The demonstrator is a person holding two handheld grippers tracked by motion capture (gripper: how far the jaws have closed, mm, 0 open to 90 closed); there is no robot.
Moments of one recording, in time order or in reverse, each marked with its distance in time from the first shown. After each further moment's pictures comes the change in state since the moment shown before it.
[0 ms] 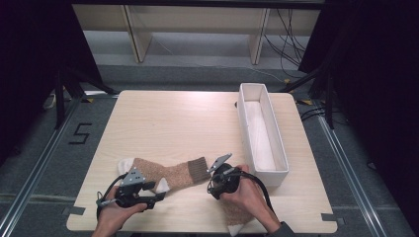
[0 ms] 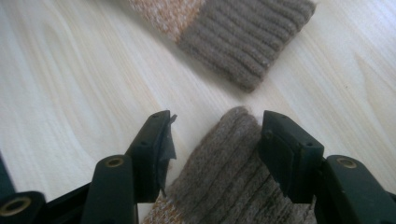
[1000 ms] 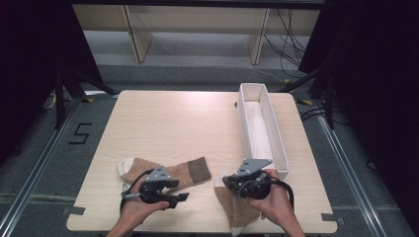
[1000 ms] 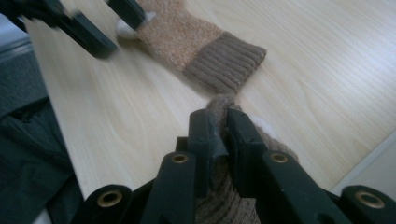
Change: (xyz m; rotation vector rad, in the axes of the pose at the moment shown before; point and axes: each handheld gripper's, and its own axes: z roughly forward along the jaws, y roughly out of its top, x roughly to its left) left arm -0.043 0.042 0.047 0.008 -0.155 0.082; right arm -0.005 -0.046 -0.071 -0.281 0.032 0.027
